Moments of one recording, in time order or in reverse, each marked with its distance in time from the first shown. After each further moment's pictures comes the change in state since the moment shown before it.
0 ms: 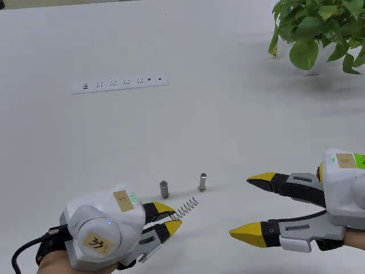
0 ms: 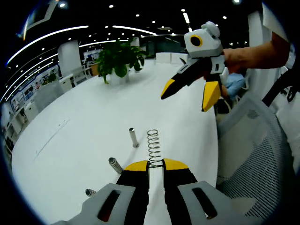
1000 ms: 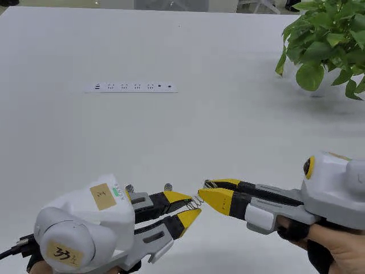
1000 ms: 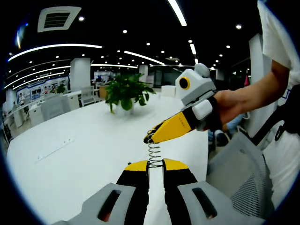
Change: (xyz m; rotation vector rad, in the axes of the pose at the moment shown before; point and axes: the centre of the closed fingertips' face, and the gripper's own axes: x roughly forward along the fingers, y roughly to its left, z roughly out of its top) left arm -0.033 -0.013 0.063 -0.077 -0.271 0.022; right arm 0.025 0.043 0.065 0.324 -0.236 0.101
